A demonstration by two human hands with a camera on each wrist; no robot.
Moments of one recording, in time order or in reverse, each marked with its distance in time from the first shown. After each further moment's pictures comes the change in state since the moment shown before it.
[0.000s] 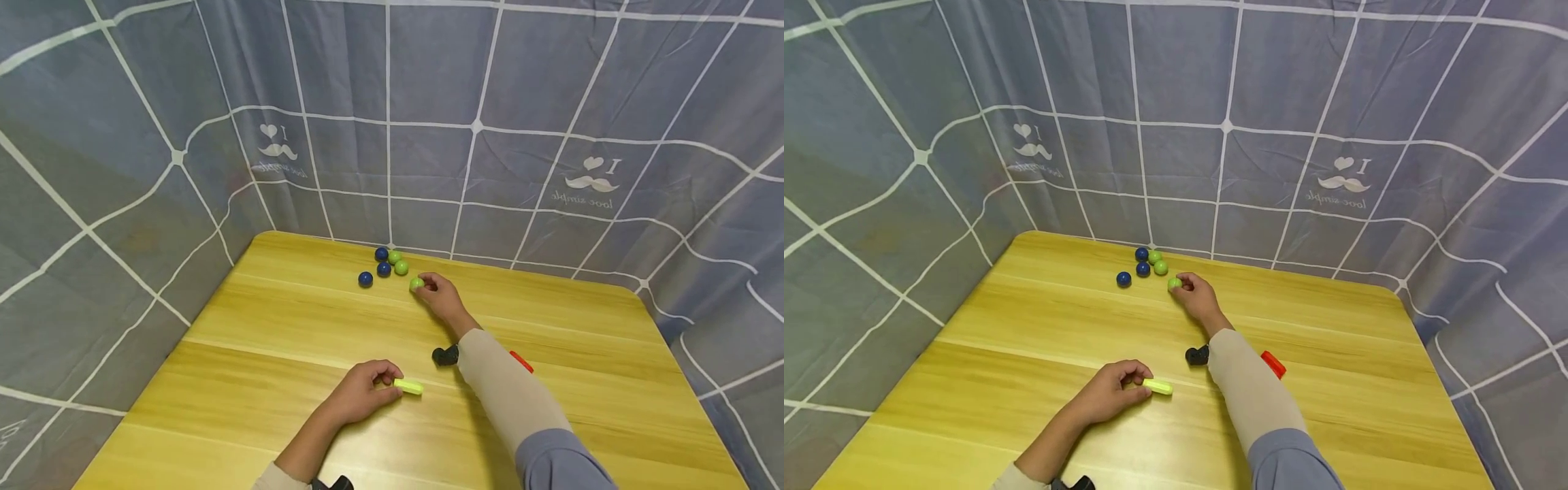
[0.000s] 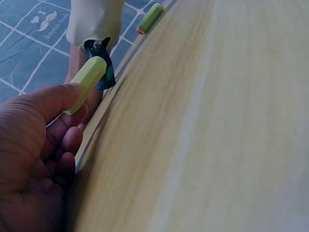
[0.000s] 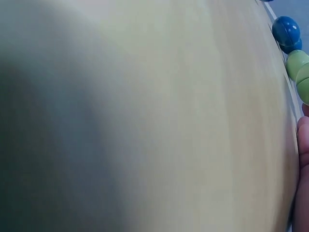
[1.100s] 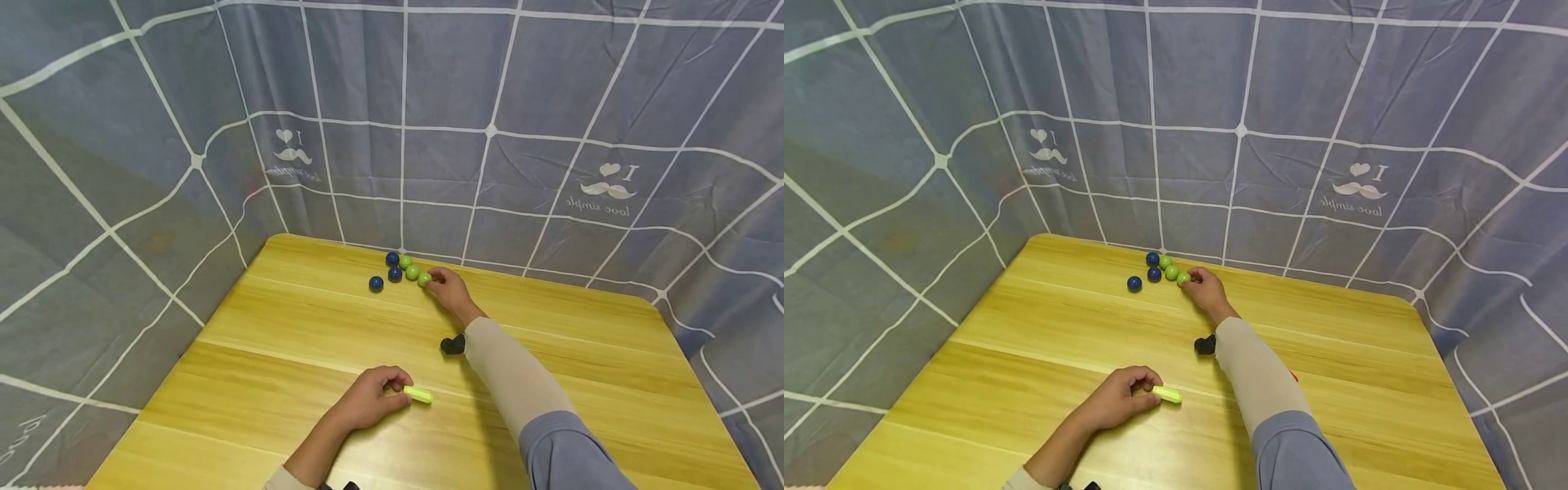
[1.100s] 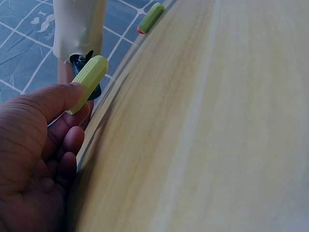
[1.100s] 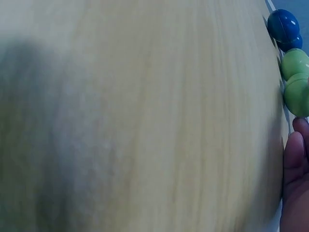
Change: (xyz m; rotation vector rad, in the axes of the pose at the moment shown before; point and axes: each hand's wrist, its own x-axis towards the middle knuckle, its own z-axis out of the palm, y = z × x) left_hand -0.003 -0.006 -0.002 -0.013 -0.018 0.002; right_hand 0.027 -0.012 0.001 -0.081 -0.029 0.050
